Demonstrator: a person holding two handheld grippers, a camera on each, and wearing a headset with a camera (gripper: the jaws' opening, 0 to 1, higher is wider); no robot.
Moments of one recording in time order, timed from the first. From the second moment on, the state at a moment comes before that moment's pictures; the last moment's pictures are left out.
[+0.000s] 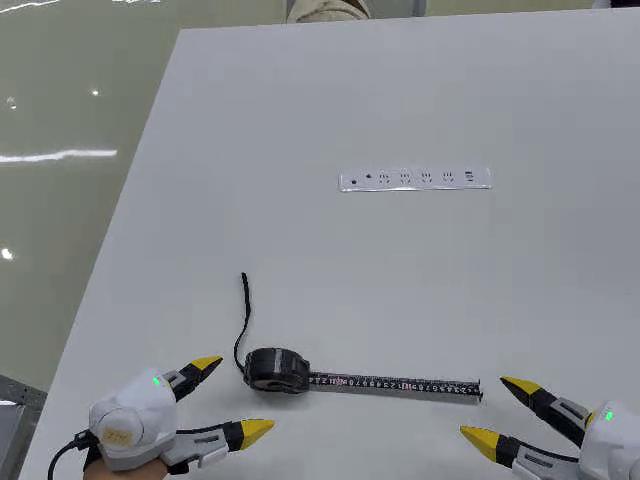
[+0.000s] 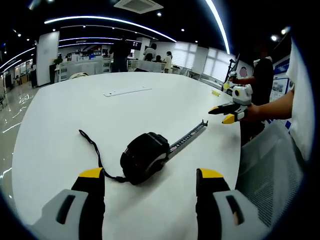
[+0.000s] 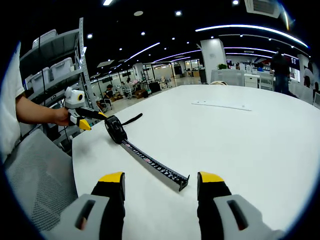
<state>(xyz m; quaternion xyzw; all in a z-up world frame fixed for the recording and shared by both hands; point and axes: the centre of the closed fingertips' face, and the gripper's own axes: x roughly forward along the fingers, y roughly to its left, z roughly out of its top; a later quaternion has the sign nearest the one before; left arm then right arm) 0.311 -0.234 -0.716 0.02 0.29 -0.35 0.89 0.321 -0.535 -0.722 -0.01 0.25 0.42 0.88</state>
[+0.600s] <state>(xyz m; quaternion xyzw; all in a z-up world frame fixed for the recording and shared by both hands) 0.288 -0.227 -0.713 0.00 0.29 -0.32 0.90 0.305 -0.534 -0.715 -0.01 0.24 0.41 0.88</state>
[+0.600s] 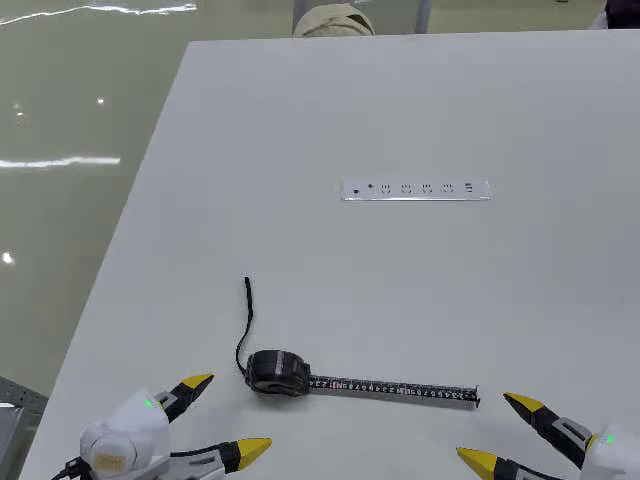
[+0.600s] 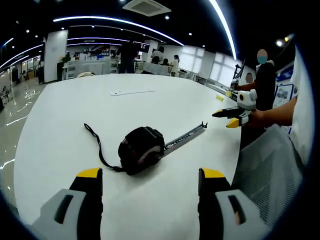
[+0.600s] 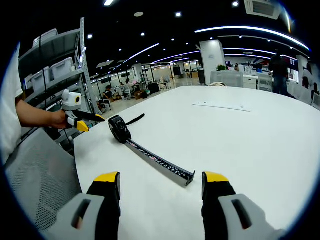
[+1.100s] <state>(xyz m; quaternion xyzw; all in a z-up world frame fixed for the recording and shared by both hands) 0.271 -0.223 -0.716 -0.01 0.29 -0.30 0.91 0.290 -0.536 -0.712 -0.01 0.23 0.39 0.89</state>
